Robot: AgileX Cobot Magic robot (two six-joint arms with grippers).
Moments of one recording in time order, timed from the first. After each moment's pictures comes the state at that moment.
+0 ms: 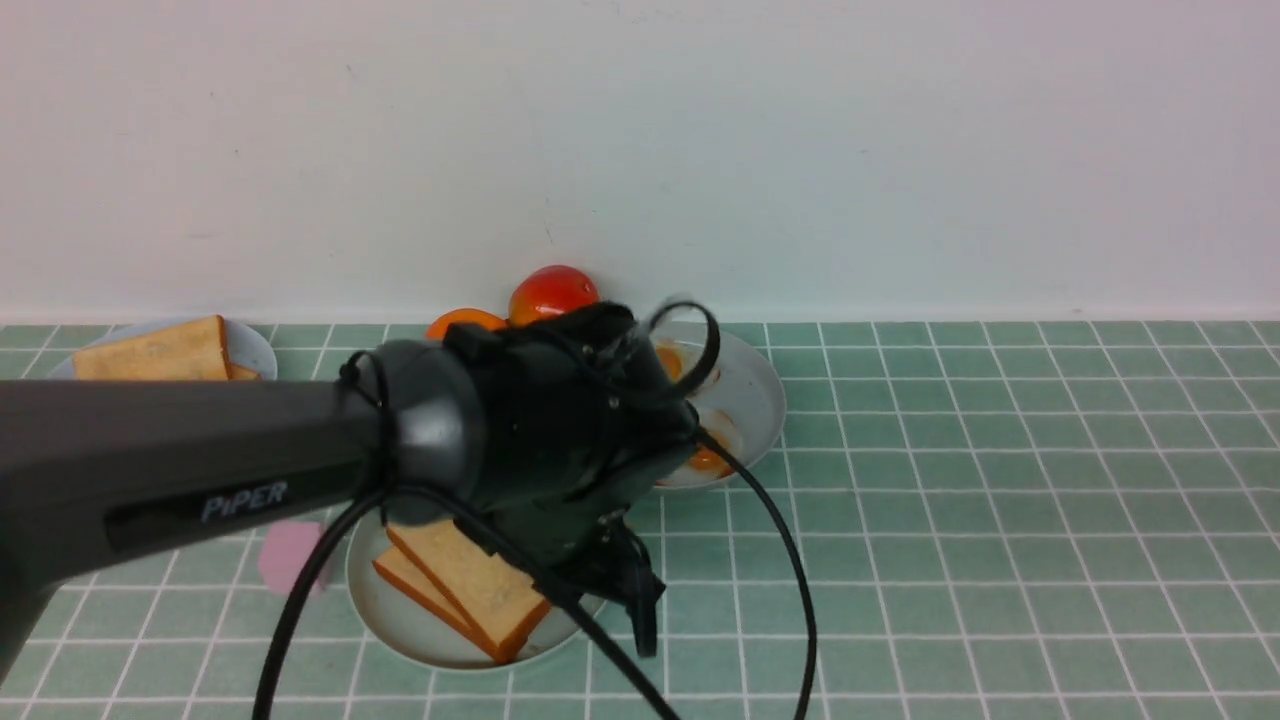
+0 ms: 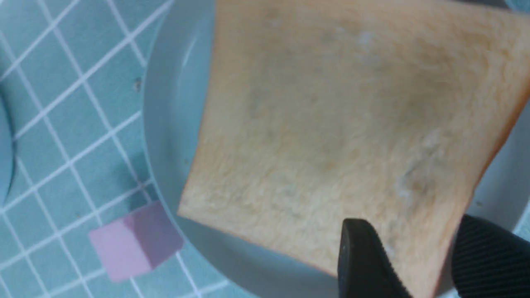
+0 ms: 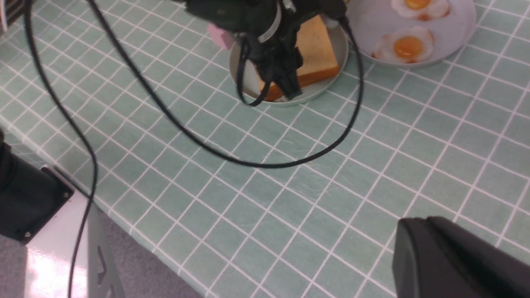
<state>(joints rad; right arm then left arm) 0.51 0.61 -1.04 0.30 1.15 -0.04 -0.78 1.89 -1.34 0.51 0.98 -0.50</state>
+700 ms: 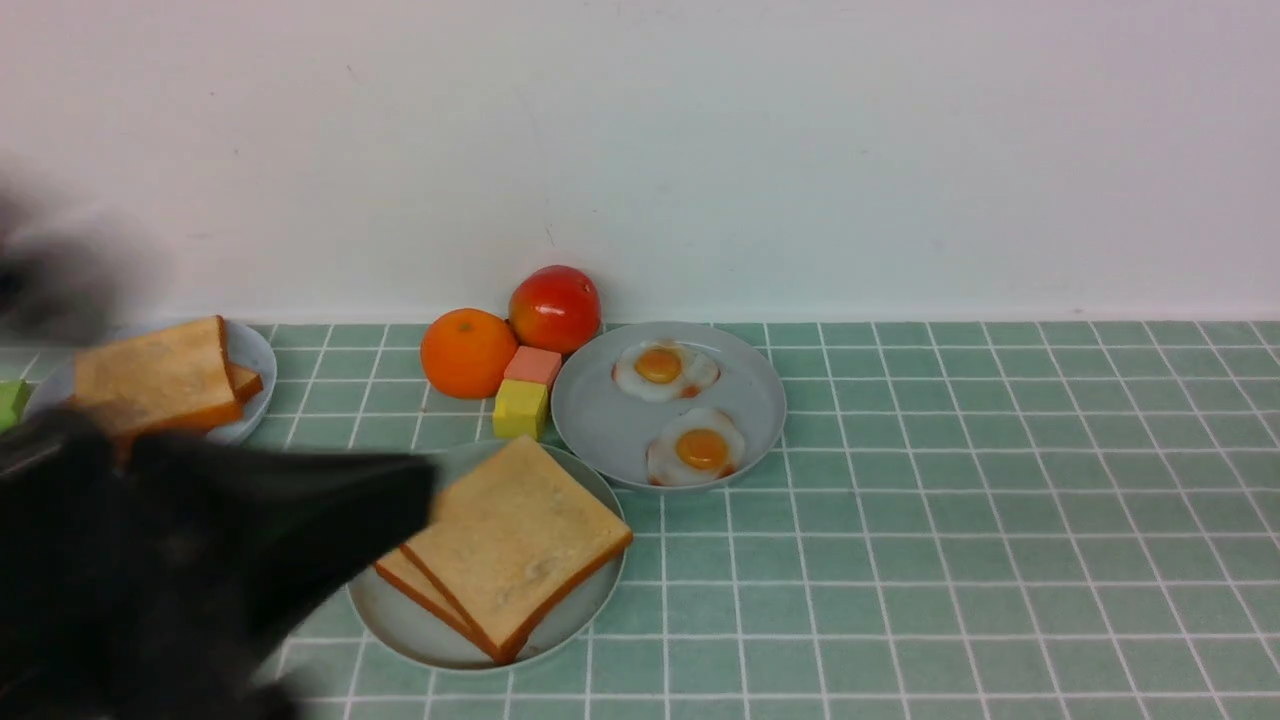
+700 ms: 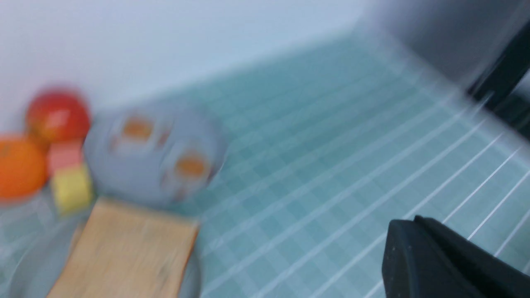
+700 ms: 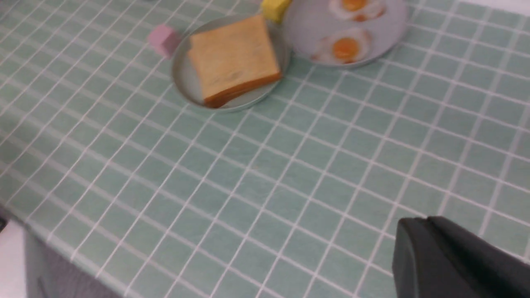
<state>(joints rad) 0.51 0.55 -1.04 0.11 1.16 0.09 -0.97 0.63 -0.66 0.42 0.37 -0.63</state>
